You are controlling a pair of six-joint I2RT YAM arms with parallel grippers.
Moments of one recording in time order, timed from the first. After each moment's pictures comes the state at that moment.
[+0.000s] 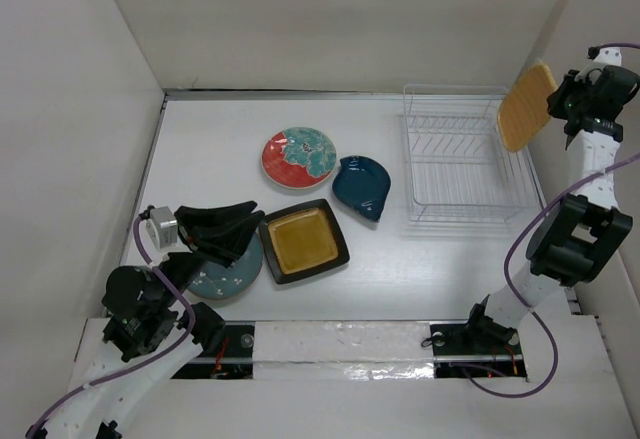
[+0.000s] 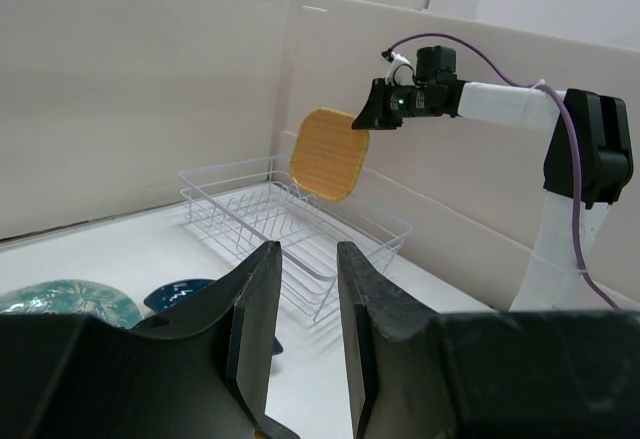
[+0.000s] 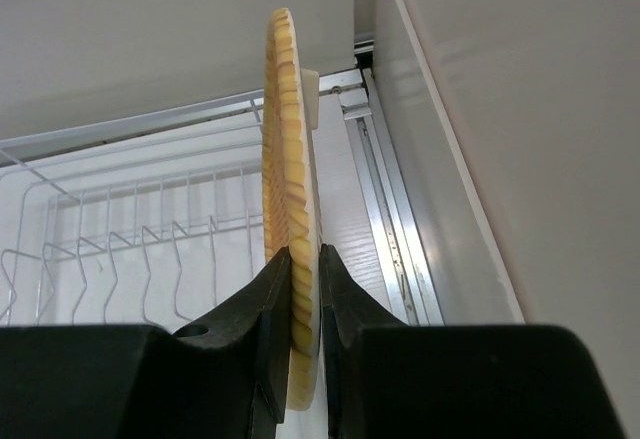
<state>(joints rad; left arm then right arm) -0.67 0.21 0.62 0.03 0.15 -0.34 -0.49 1.73 1.61 -0.19 -0.31 -0.02</state>
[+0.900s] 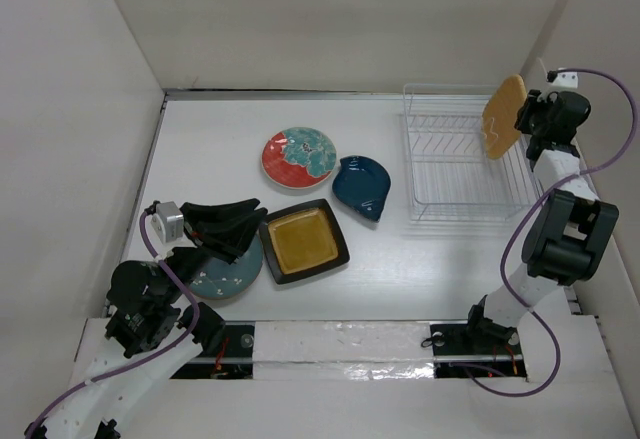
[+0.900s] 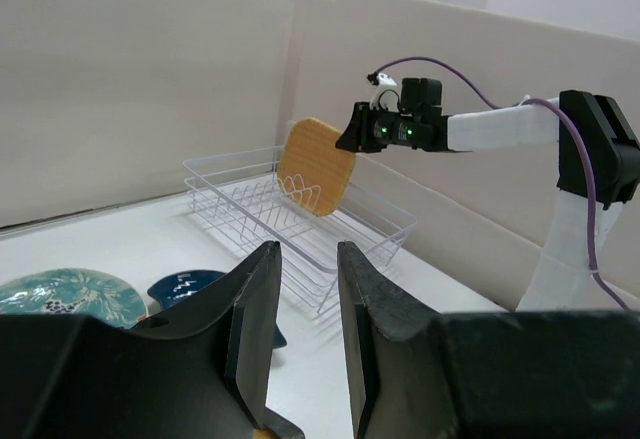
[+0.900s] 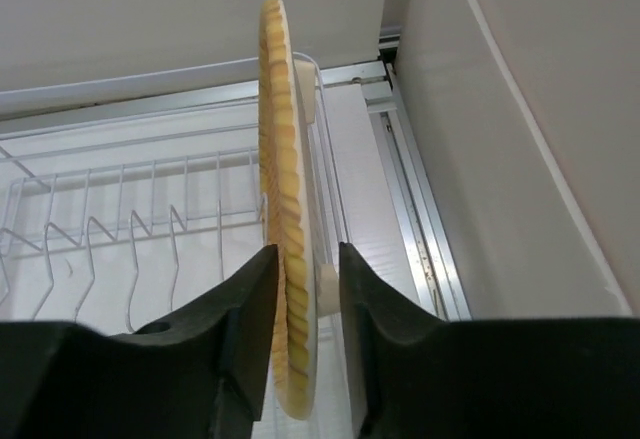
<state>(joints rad) -0.67 0.24 0.62 0.03 0.14 -0.34 -0.38 1.72 1.29 0.19 -0.20 -0.04</state>
